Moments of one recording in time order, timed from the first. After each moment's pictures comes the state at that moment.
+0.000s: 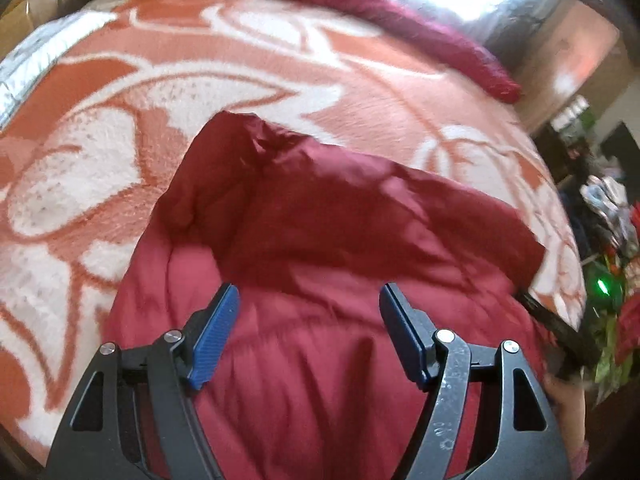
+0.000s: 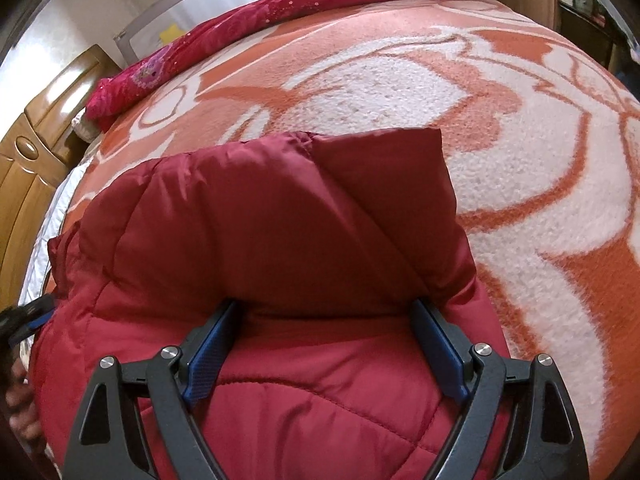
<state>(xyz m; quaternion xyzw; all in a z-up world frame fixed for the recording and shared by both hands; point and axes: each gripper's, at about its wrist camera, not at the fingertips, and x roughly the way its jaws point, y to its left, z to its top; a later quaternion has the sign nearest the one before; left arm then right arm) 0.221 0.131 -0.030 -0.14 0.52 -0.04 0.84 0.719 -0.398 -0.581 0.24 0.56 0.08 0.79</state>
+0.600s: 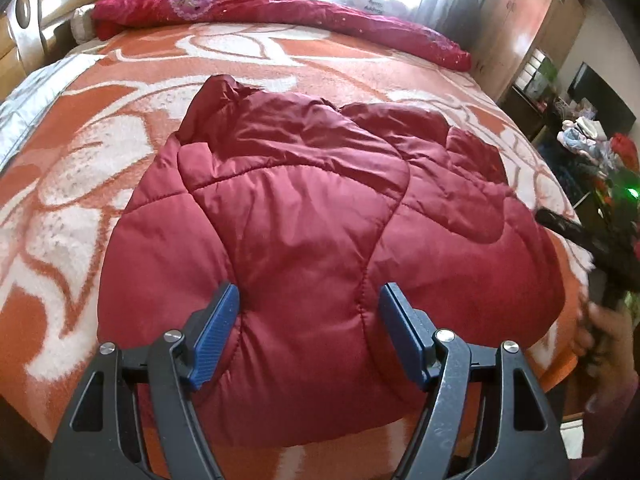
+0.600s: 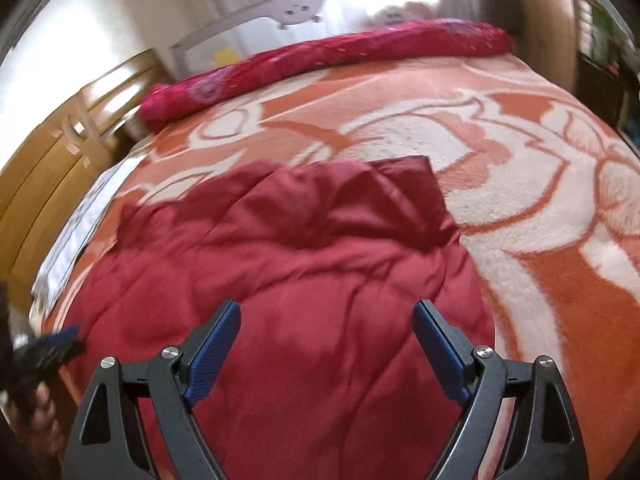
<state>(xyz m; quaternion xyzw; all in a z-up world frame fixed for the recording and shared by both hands) 0.111 0.102 -0.019 -0.07 0.49 -0.08 0.87 0.621 -0.398 -0.489 0.20 0.48 0.14 0.84</state>
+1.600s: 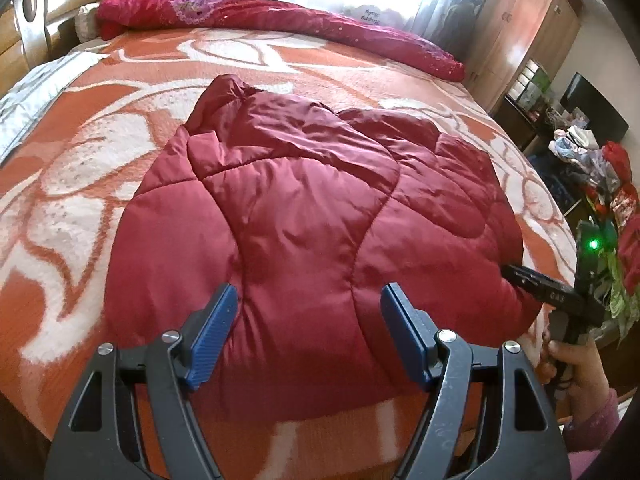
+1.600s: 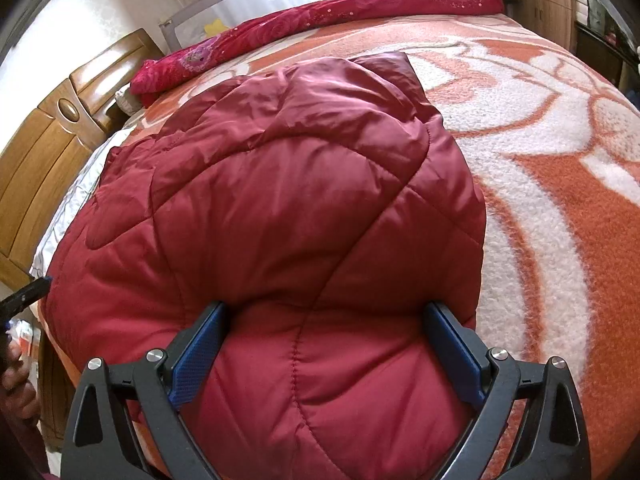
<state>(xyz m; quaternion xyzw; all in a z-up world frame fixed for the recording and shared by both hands) 0.086 0.107 -0.013 -0.08 0.47 -0.09 0.87 0.586 -0.399 -0.552 0.22 0.52 0.14 0.81</state>
